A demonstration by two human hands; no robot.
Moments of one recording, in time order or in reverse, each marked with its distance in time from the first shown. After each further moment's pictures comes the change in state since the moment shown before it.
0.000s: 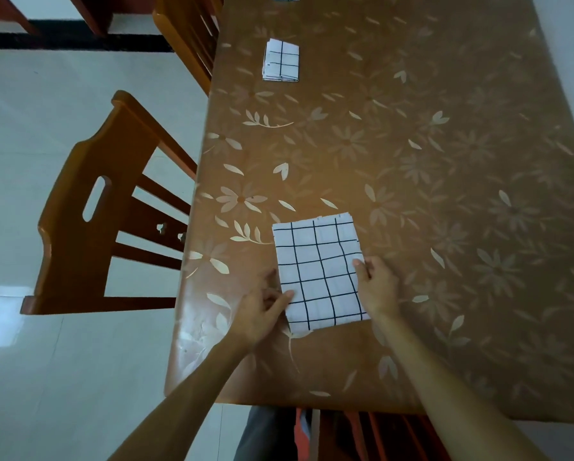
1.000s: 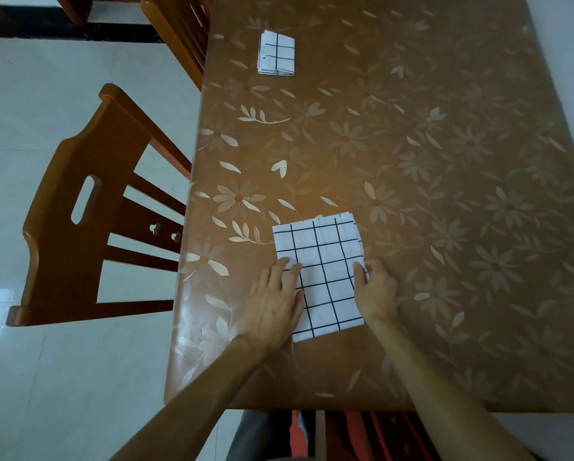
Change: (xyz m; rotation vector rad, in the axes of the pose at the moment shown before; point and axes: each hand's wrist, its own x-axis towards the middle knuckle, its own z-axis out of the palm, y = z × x) left_hand 0.022 -0.007 0.017 0.843 0.203 0.561; right_hand -0.007 -0.002 0.015 -0.145 0.095 0.048
